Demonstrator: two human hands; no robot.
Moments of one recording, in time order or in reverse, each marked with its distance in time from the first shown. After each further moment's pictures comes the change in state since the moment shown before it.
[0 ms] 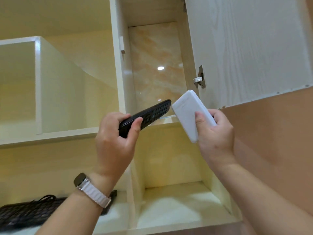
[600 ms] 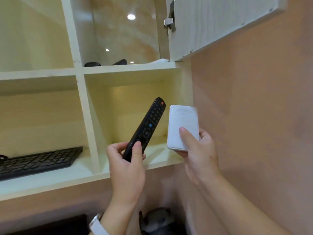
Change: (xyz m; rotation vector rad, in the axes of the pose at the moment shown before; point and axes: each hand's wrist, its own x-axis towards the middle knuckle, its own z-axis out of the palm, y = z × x) left_hand -0.163 0.103 0.009 -0.507 -0.180 -1.129; right_hand -0.111 0.042 -0.081 0.371 -0.025 0.685
